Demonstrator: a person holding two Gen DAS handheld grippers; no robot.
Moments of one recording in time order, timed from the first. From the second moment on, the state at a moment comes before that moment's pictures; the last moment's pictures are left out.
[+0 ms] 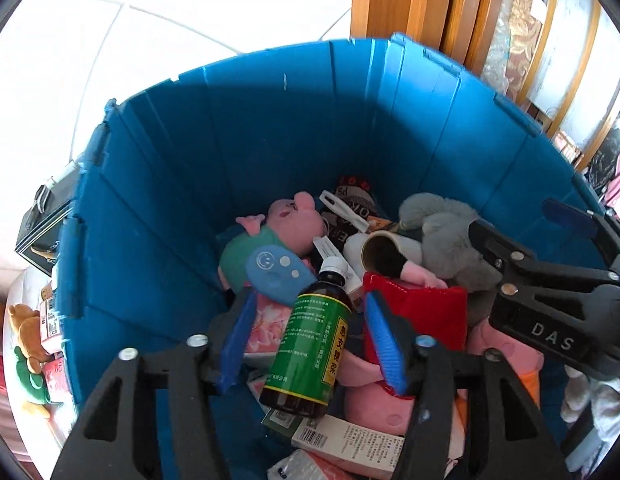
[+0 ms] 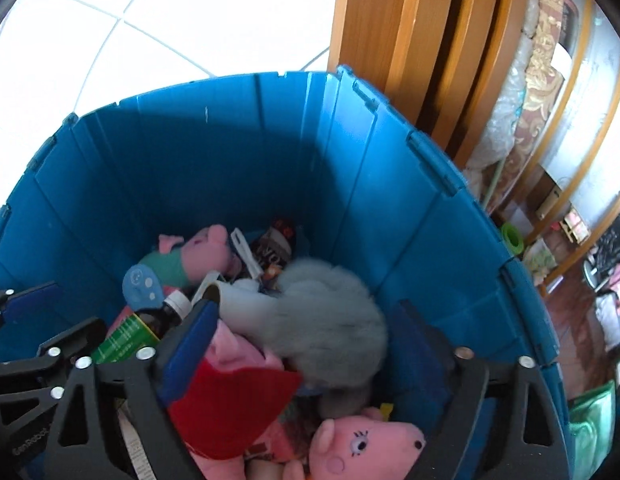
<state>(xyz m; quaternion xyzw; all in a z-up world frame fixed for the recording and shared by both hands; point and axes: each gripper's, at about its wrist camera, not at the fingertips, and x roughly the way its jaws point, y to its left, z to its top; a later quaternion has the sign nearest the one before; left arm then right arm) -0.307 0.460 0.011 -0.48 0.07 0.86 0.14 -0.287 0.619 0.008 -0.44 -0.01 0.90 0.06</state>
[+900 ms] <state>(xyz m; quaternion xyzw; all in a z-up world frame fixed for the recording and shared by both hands) -0.130 0.281 0.122 -0.23 0.03 0.97 0.07 -0.165 0.486 0.115 -0.30 -0.02 0.95 -0.07</state>
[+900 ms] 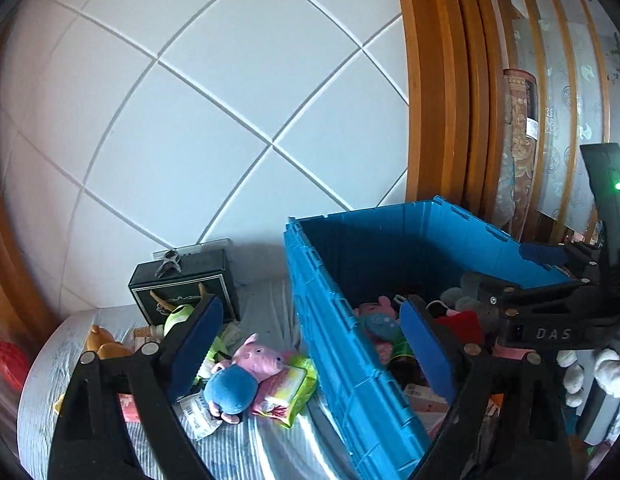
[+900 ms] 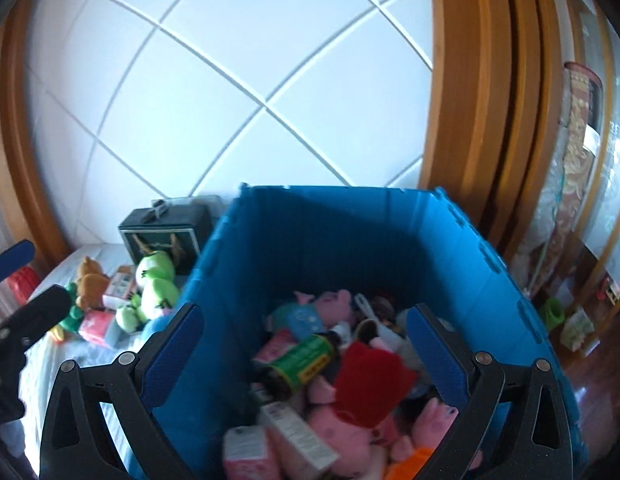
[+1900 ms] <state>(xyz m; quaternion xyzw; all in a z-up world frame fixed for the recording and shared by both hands) -0.135 -0.082 -0.011 -0.37 -0.06 0.93 -0.05 -0.166 0.214 0.047 -0.35 -0.08 0.93 -0.10</state>
